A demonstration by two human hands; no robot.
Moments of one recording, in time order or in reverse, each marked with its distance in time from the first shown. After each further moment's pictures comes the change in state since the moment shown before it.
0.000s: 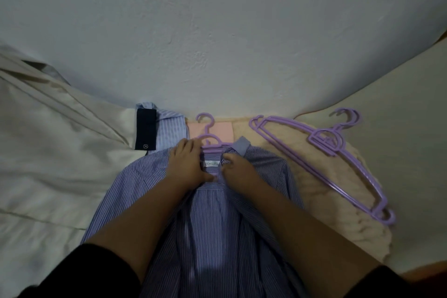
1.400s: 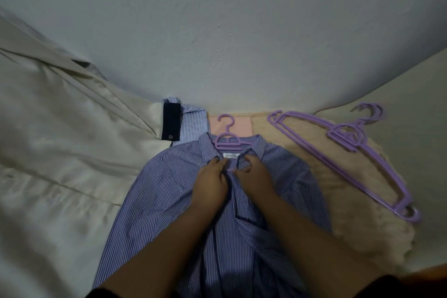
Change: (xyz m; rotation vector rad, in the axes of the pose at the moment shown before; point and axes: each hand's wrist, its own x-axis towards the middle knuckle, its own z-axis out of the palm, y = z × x) left_hand -0.073 0.024 0.024 -0.460 0.253 -0.061; right_hand -0.030 0.012 0.026 0.098 0.136 0.117
